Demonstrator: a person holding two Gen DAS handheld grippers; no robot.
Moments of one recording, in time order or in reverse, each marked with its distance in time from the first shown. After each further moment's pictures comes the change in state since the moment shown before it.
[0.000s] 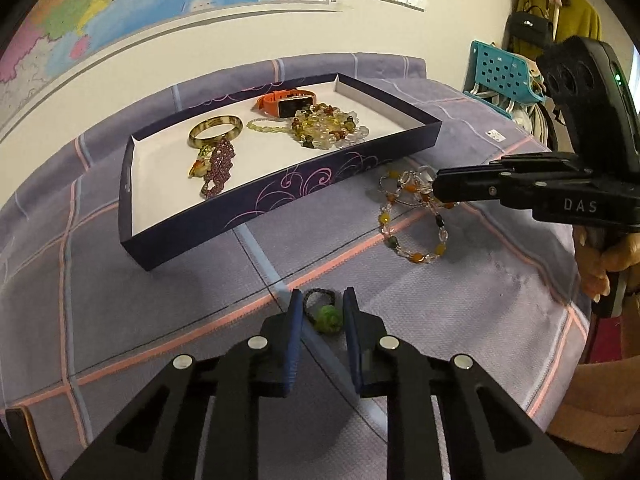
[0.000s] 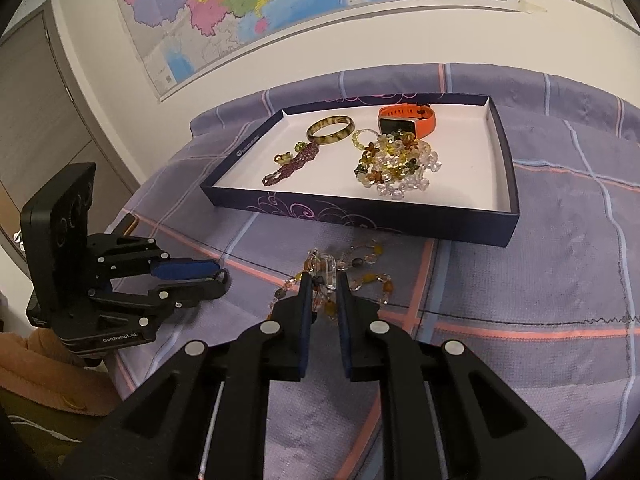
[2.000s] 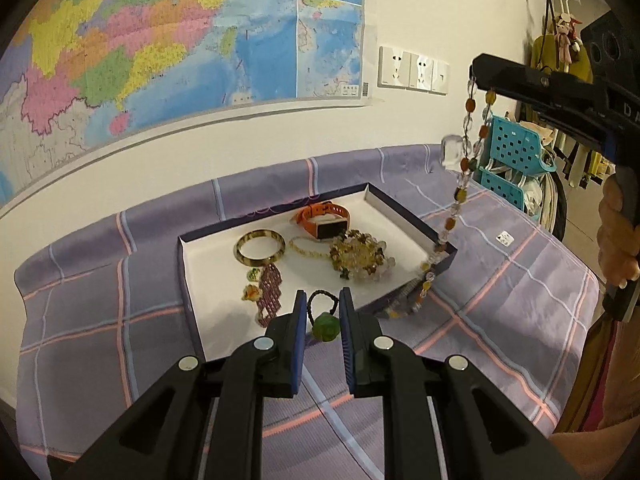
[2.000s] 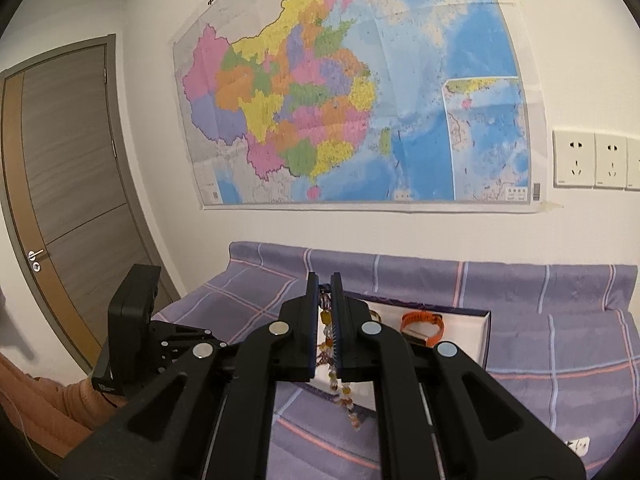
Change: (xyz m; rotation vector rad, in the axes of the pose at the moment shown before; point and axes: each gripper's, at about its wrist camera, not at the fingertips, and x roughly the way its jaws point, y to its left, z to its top) left arm -0.057 0.024 0.069 -0.050 -0.225 0.054; right arm -0.113 0.048 0.122 -0.156 -0.403 0.056
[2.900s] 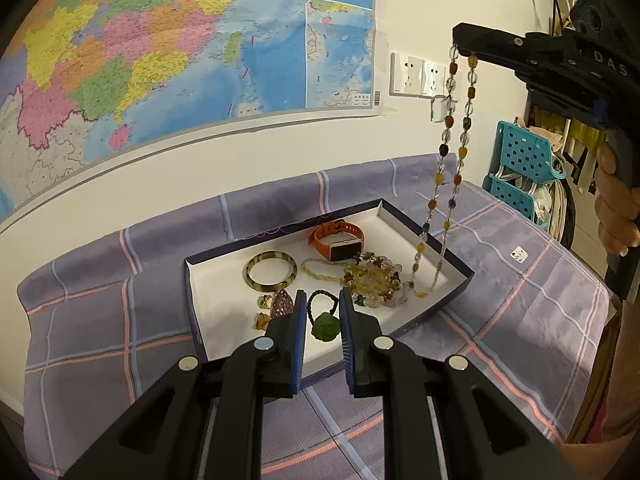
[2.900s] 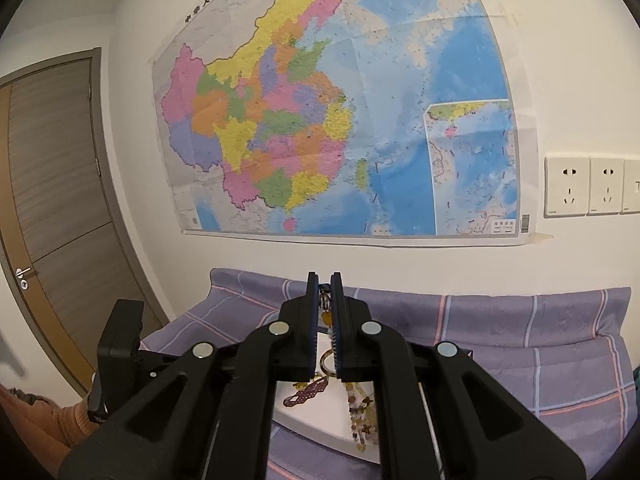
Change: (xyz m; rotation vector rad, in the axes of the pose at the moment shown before) left arm 0.014 0.007 0.023 0.003 -0.011 0.027; right arm 0.020 -0.028 0.041 0.020 -0.043 -0.049
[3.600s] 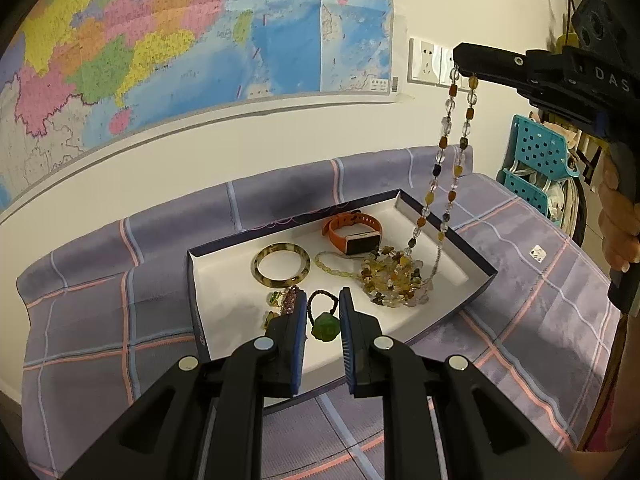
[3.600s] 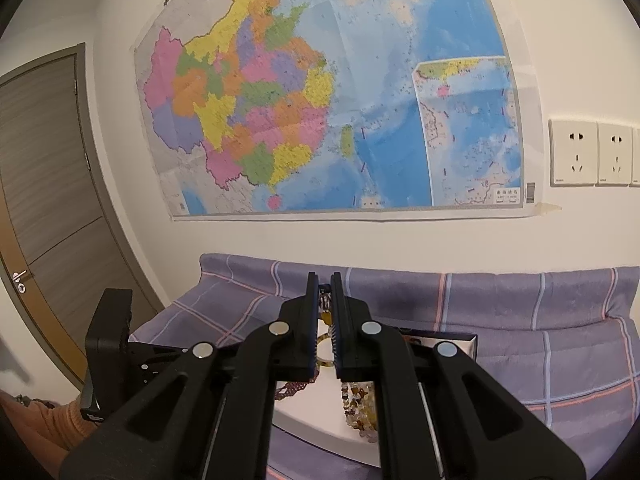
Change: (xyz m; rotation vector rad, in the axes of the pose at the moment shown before) left arm 0.025 0.009 0.000 -0.021 0.045 0.032; right arm 0.037 -0.019 -0.016 0.040 0.073 -0.010
